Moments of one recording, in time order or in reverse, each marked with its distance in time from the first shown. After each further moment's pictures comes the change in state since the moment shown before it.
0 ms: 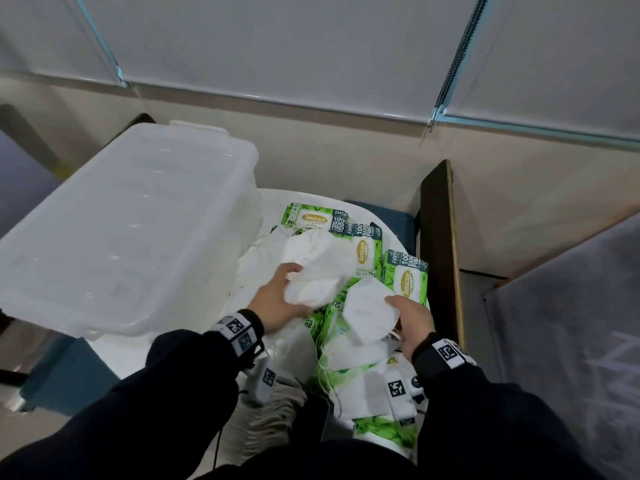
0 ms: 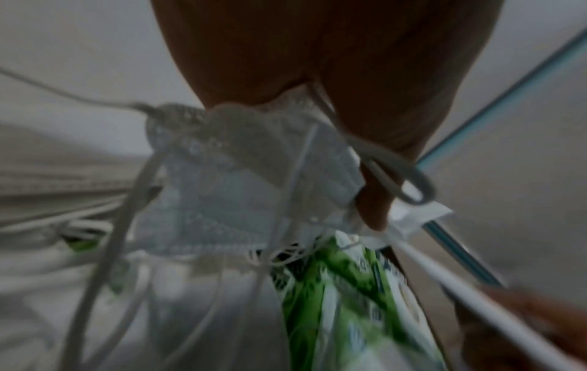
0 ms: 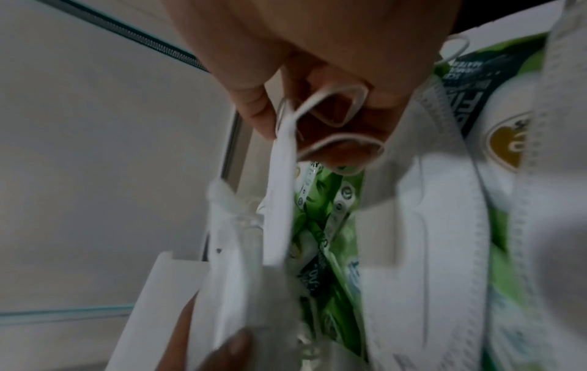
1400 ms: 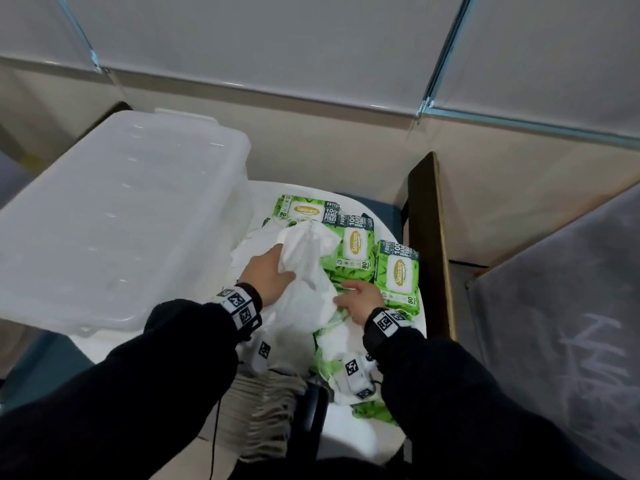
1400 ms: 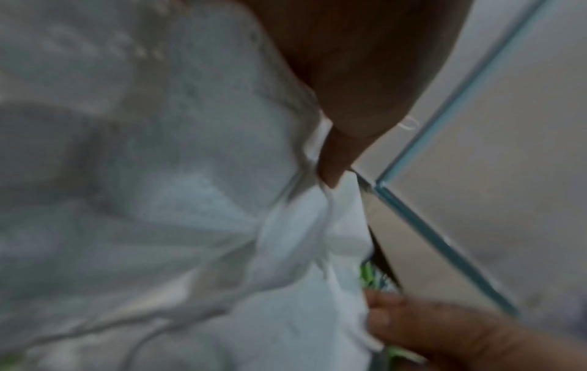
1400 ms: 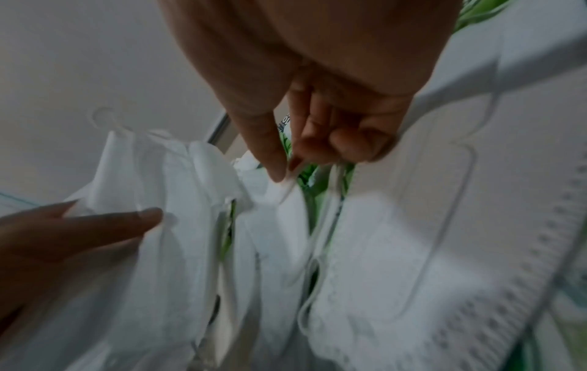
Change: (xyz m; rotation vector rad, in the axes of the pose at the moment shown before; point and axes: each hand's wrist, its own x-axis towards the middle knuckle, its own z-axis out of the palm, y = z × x) left_hand 0.021 0.013 -0.020 0.298 0.132 0.016; right_hand 0.016 0.030 0.060 -0.604 -0.127 -0.170
